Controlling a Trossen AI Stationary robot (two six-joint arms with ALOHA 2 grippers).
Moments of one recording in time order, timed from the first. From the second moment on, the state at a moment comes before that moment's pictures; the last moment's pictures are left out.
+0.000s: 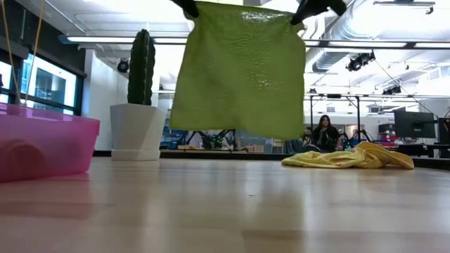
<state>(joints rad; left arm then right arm) 0.09 1.46 1.55 -0.86 -0.83 0.05 -0.05 1.20 1.32 -0.79 0.67 -0.64</state>
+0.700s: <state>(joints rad) -0.07 1.57 1.44 -0.89 -0.25 -0.42 -0.07 1.21 1.12 -0.95 -0.11 -0.11</state>
